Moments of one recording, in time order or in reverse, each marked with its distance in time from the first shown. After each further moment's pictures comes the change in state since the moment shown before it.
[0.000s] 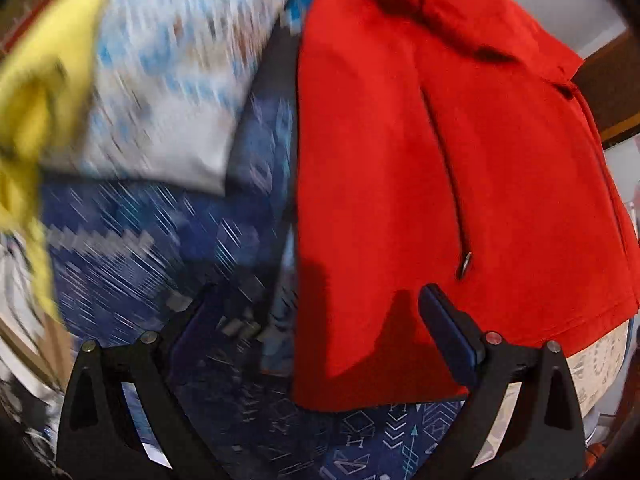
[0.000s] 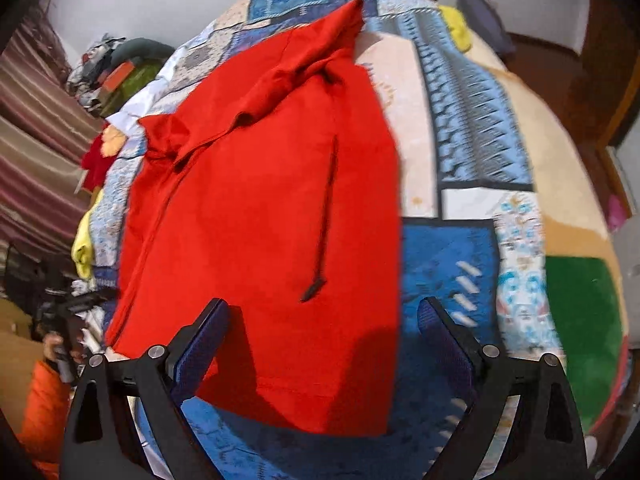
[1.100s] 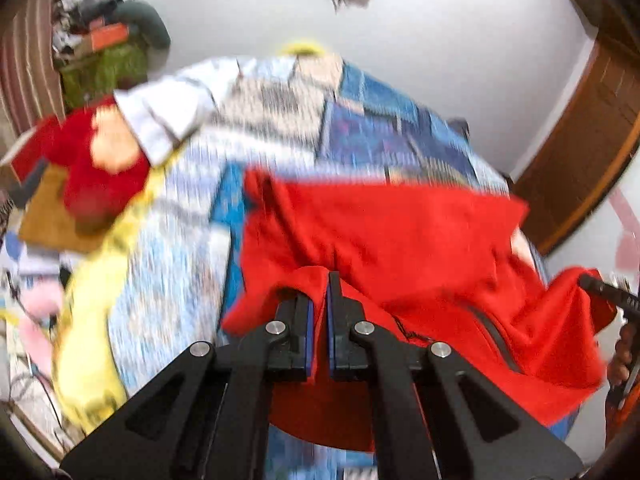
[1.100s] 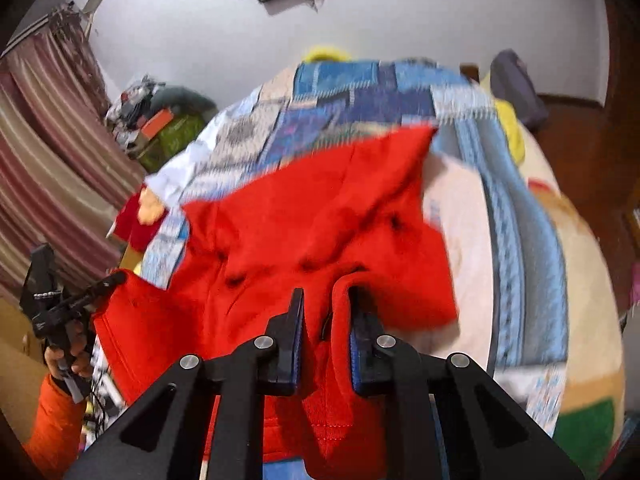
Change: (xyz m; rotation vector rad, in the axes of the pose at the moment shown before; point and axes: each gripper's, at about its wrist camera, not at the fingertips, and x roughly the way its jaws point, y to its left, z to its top) left arm -0.152 -0.097 0.138 0.069 -0.538 0.002; right arm -0.023 0.053 0.124 -0.065 -0.259 0.061
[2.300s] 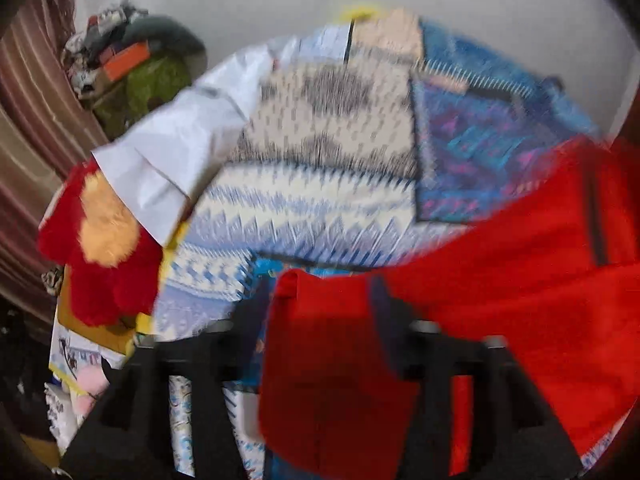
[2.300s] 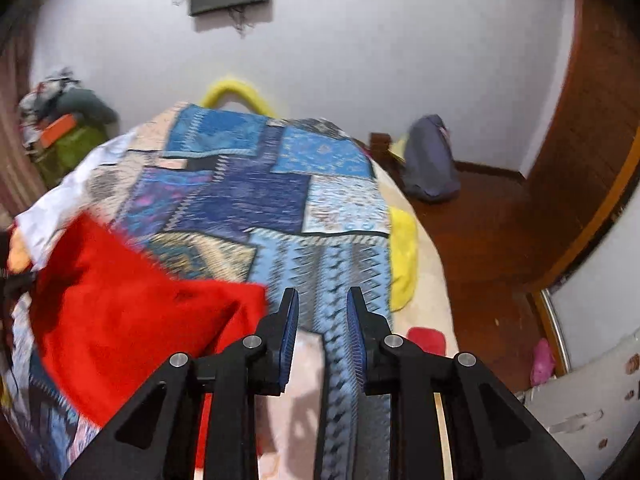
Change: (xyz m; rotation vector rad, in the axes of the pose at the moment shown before) left arm 0.184 0.011 0.105 0.119 0.106 0.354; right arm 0.062 -0.087 0.146 -0.139 -0.104 -0.395
